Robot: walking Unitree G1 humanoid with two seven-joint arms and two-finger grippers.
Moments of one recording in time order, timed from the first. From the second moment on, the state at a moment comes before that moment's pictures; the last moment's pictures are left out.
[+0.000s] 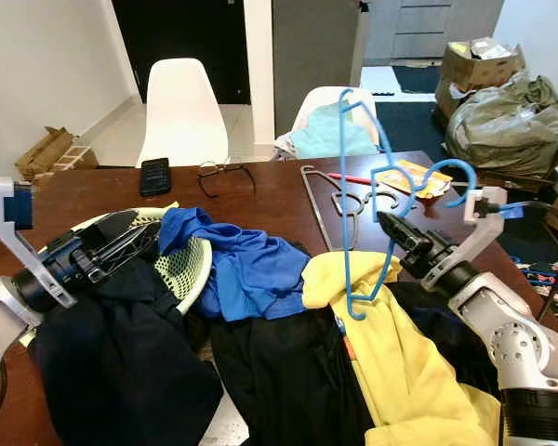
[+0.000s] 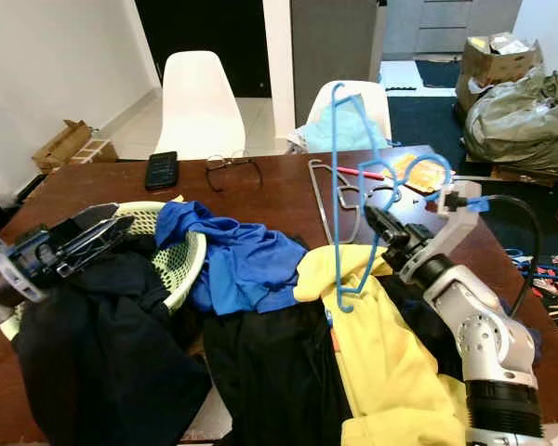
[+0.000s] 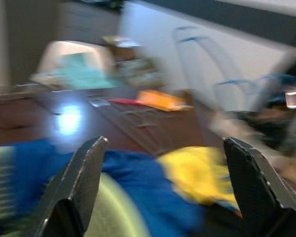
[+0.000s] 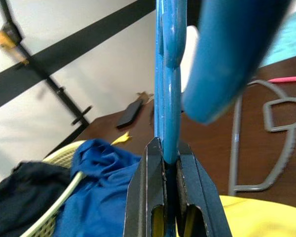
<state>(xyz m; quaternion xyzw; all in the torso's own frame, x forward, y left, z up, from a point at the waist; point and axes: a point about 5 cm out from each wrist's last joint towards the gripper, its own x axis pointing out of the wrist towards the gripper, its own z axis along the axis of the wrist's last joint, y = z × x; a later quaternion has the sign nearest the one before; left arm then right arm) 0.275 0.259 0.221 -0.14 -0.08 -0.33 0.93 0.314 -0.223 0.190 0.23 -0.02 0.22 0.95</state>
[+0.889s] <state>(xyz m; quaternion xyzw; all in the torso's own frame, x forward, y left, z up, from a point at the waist) 0.273 0.275 0.199 -0.03 -0.04 0.23 0.97 0.312 -0.185 0.162 -0.04 0.04 0.31 0.95</state>
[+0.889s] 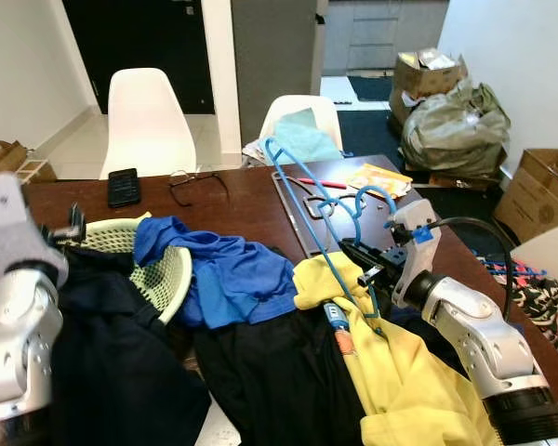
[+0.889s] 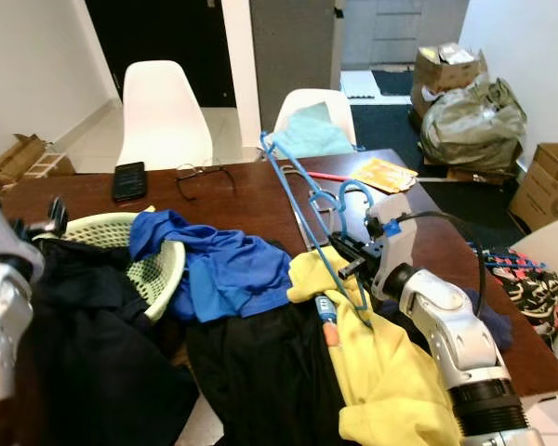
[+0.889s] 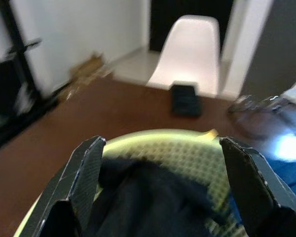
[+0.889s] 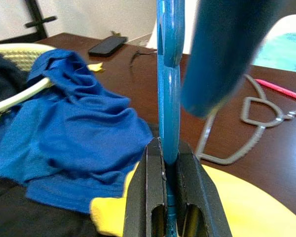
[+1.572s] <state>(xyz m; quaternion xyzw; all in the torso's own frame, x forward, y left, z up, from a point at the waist) 0.268 0.267 0.164 0.03 0.01 0.29 0.96 0.315 -0.177 0.153 0.00 0.03 0.32 0.95</state>
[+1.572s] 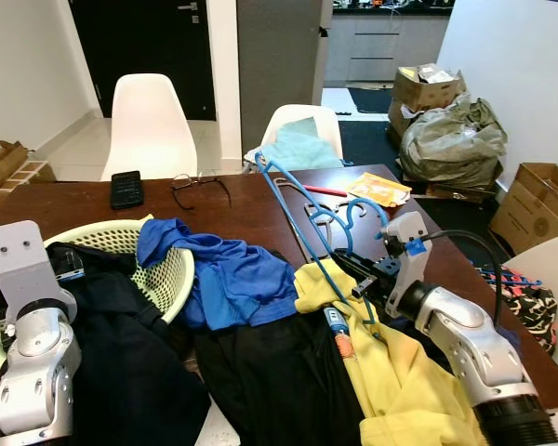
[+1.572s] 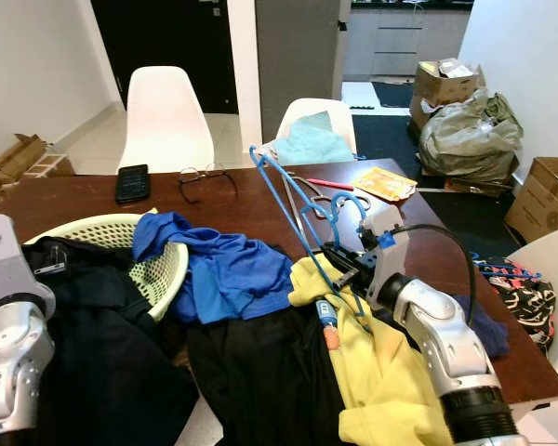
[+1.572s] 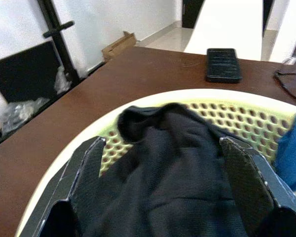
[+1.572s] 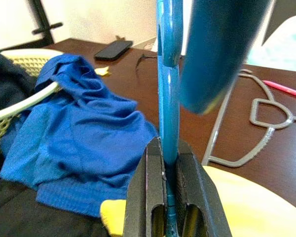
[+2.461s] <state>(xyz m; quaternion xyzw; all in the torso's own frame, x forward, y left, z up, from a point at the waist) 0.284 0.308 0.166 -0.02 0.06 0.36 0.93 0.326 -0.151 0.210 0.02 -0.05 0.33 0.94</state>
